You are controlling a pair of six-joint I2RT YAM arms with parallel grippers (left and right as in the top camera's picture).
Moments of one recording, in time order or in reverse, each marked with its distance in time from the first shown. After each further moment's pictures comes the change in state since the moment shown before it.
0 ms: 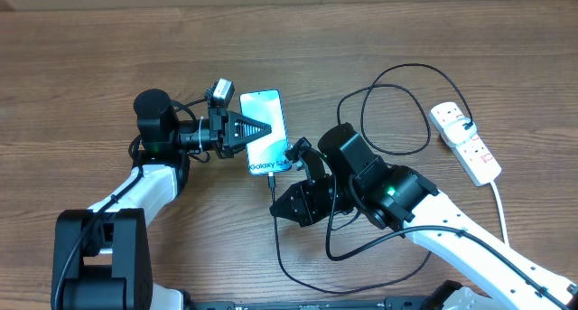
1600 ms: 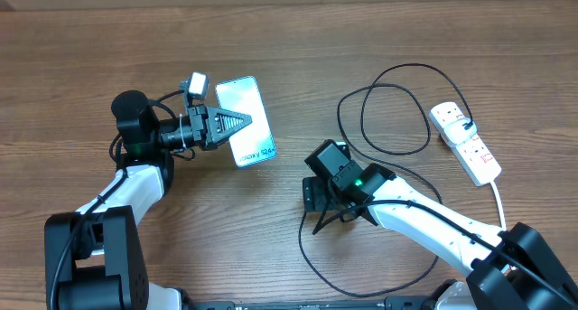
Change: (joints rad) left arm 0.112 0.000 0.000 0.000 -0.031 0.180; right arm -0.001 0.232 -0.091 -0.034 0.758 0.122
